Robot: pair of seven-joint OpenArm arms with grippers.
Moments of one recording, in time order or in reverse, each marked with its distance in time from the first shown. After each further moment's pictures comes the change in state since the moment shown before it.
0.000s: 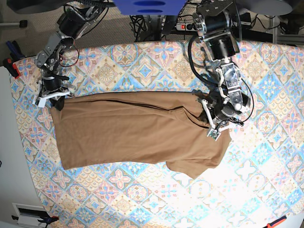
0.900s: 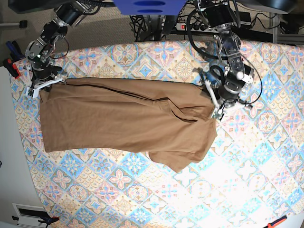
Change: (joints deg) left arm 16.0 2.5 1.3 26.4 -2.3 0.3 1.6; right arm -5.1 -0.5 0.3 16.7 -4.6 -3.7 -16.8
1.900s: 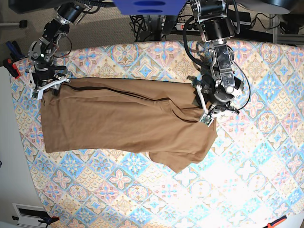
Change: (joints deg) left arm -6.6 -0.4 3.9 -15.7 3.8 0.2 -1.1; right arm -2.2 0.0 -3.9 1.7 0.0 0.3 4.0
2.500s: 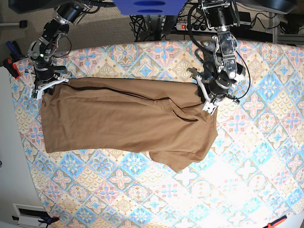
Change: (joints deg) left arm 10.4 -2.3 0.4 1.7 -4.2 1.7 -10.0; right arm 0.0 0.1 0.2 0.0 0.0 0.0 0.0
